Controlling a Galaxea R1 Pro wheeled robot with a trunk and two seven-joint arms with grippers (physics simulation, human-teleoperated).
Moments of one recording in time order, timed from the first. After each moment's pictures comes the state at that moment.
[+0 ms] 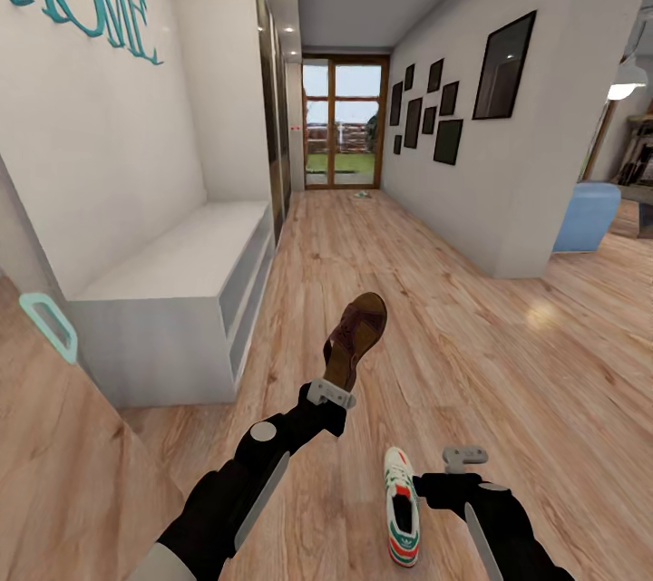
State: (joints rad) left arm -0.48 -0.12 -0.45 -1.09 0.07 0.27 -0.22; right arm -0.20 0.01 -0.01 -1.28 0.00 0.73 0.02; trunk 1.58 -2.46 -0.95
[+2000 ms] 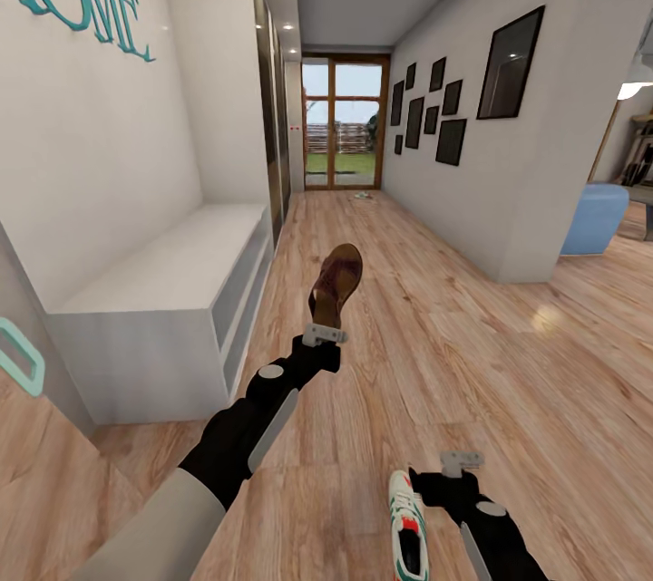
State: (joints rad) left arm -0.69 -0.15 -0.45 -1.04 0.23 0.35 0.02; right arm -0.21 0.01 -0.01 -1.12 0.00 0.41 0.02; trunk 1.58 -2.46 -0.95
